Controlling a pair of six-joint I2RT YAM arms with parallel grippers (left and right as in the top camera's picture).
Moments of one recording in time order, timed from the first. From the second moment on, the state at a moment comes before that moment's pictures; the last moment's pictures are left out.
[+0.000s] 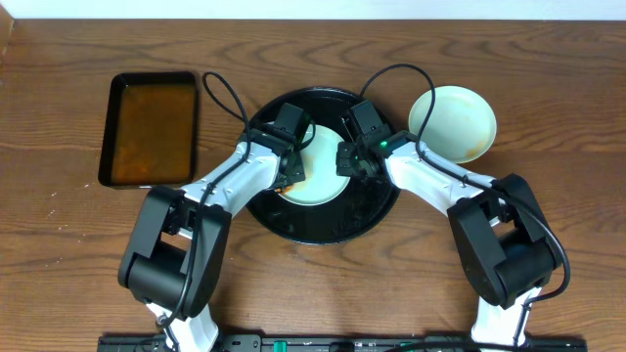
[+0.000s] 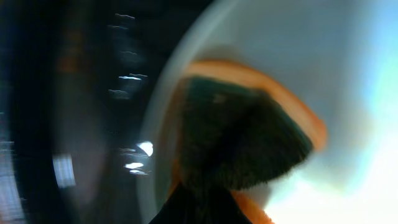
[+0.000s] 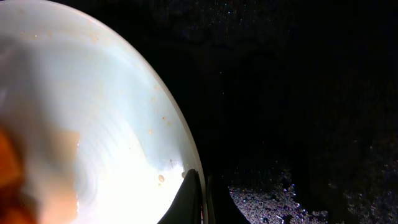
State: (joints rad) left arm -0.41 1.88 1.15 -0.63 -0.15 -0.64; right arm 0.53 1.99 1.24 -0.39 -0.04 0.58
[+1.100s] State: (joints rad) left arm -0.09 1.51 1.14 -0.71 -0.01 -0.61; right arm 0.51 2.00 1.25 -0.39 -0.05 0.56
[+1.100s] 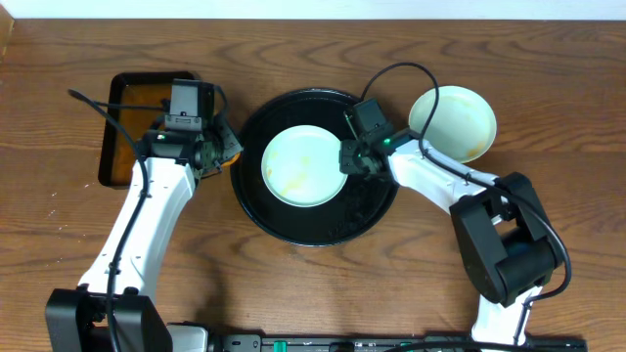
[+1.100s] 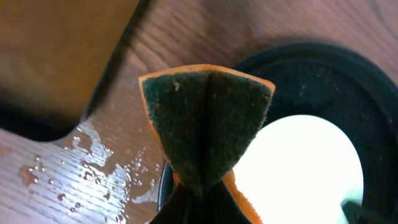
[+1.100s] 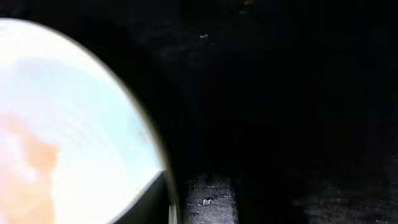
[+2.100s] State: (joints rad) left arm -0.09 1.51 1.14 -0.78 0.02 -0.58; right arm 0.35 2.05 1.23 -0.29 -0.65 0.42
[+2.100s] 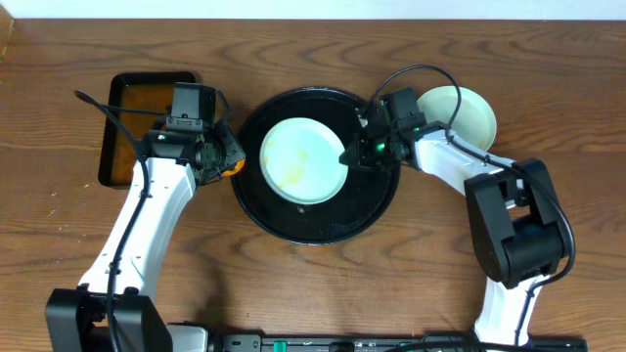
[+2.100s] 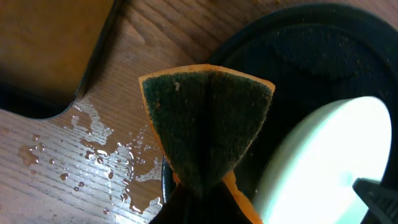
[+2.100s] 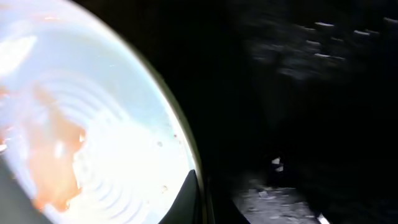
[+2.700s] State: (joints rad) left arm -0.09 1.51 1.14 -0.79 0.02 -0.57; right arm 0.34 2.03 1.23 -0.20 -0.90 0.56
